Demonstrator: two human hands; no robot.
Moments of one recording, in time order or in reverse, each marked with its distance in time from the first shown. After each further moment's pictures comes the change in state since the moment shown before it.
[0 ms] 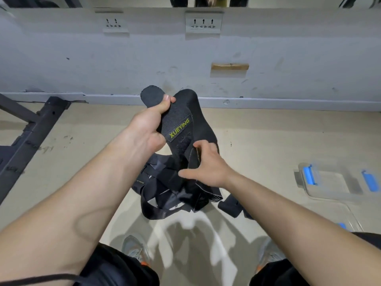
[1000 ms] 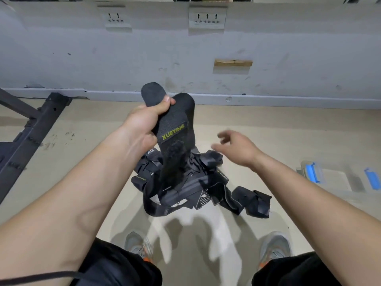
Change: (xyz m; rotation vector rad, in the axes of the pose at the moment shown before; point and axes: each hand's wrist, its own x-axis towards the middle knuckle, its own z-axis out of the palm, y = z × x) left_hand 0.002 0.006 -0.024 0.185 -0.020 0.107; right_hand 0.008 0.015 -0.055 -0.010 0.089 0.129
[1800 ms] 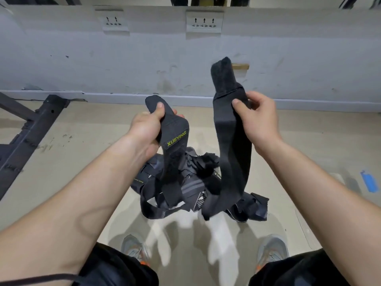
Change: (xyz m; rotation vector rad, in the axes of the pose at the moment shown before) left_hand -0.002 -0.012 0.012 -0.039 0.063 0.007; right_hand -0.005 -0.029 -0.050 0.525 0.554 -0.261
